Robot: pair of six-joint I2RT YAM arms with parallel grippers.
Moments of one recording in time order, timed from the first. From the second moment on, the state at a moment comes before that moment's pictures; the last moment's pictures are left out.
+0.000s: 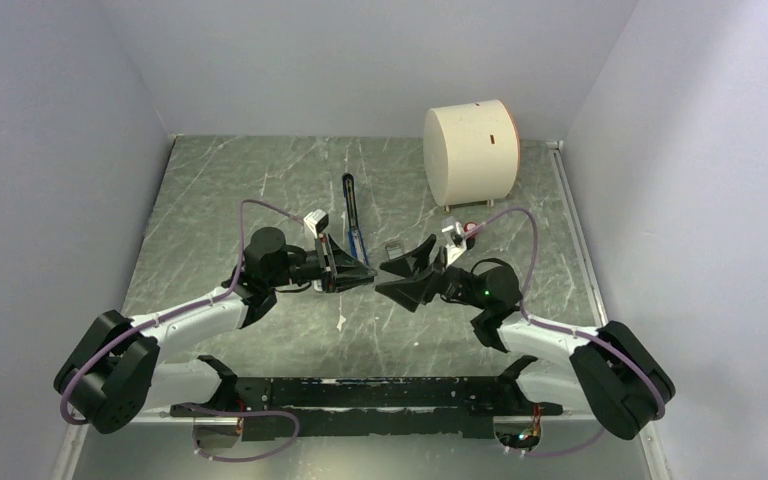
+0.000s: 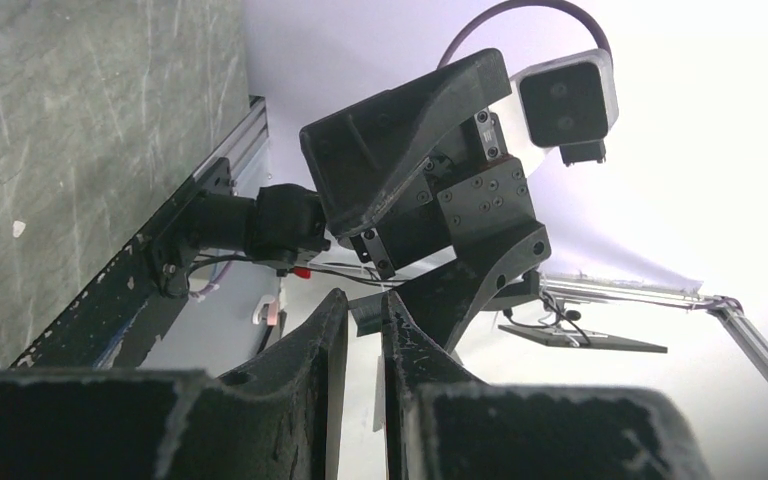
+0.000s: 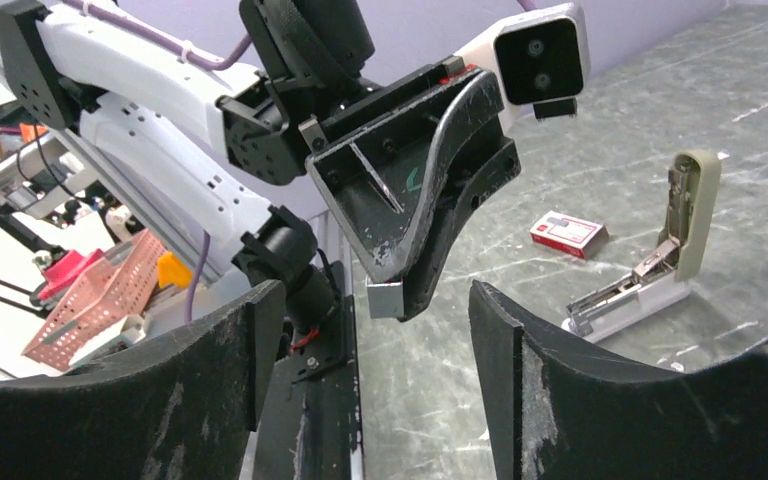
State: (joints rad) left arm -0.62 1.21 0.48 0.64 0.71 -1.56; right arm 0.62 1.16 0.24 1.24 -0.66 0.68
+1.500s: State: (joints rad) left arm -0.58 1.14 0.52 0.43 0.67 -1.41; right arm 0.65 1.03 0.35 0.82 -0.57 0.63
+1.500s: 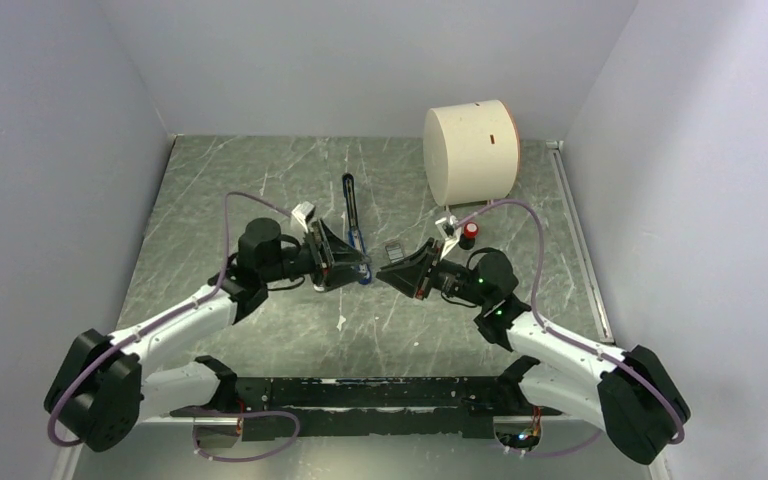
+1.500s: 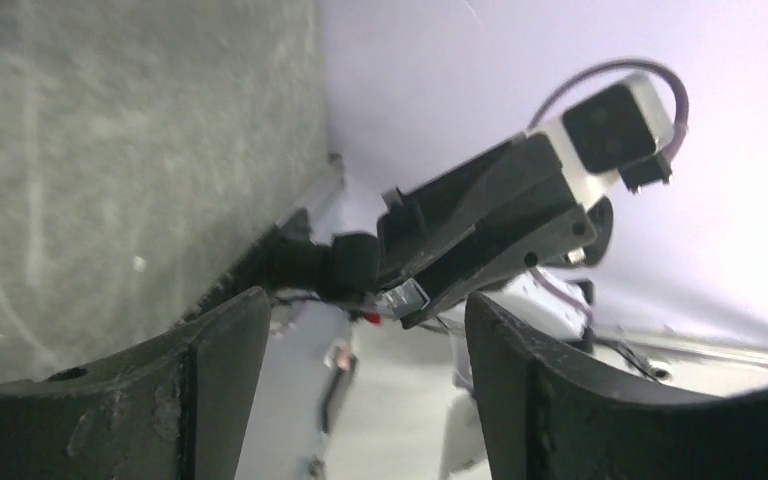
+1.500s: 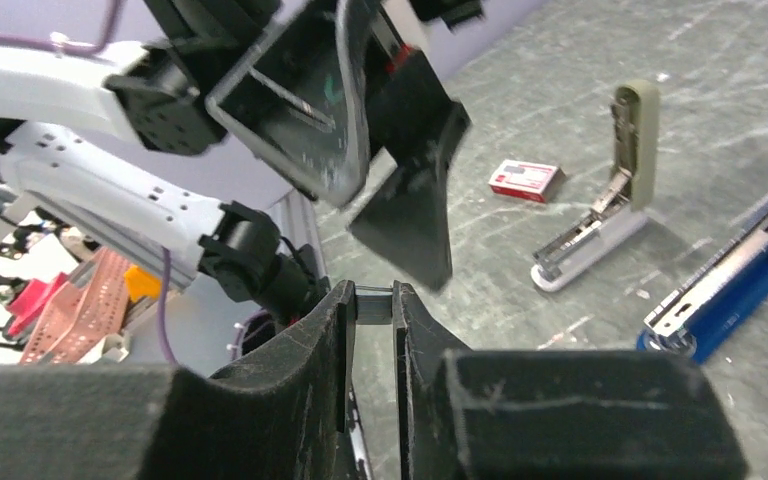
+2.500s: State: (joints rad) left arm -0.54 1.03 0.80 -0.56 -0.24 -0.65; right arm 0.86 1.46 0.83 -0.36 0.02 0.60
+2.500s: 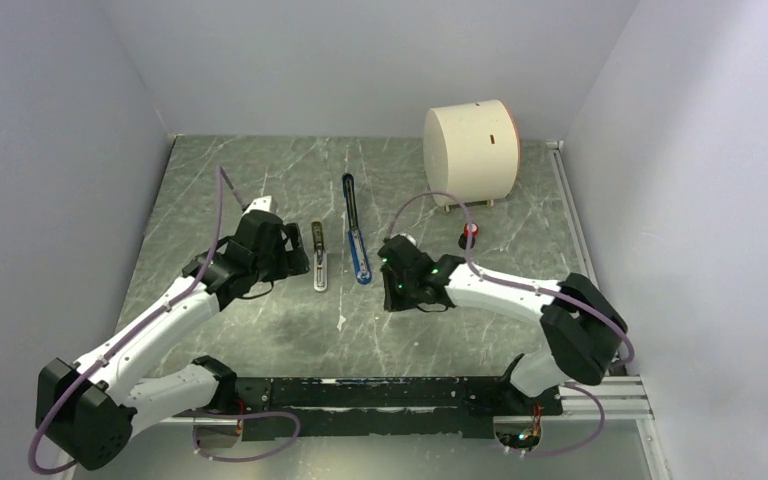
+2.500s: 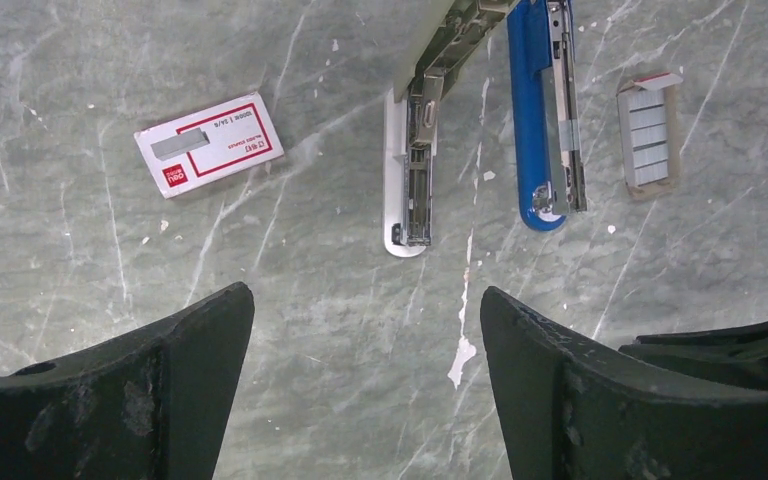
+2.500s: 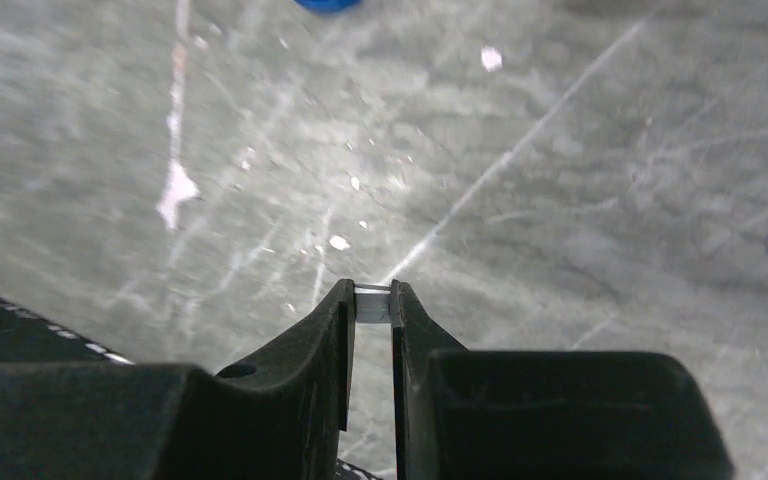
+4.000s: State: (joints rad) left arm -0.54 1.00 0.81 -0.58 -0.27 -0.53; right arm 0.94 1.68 0.98 -0.64 0.22 0.72
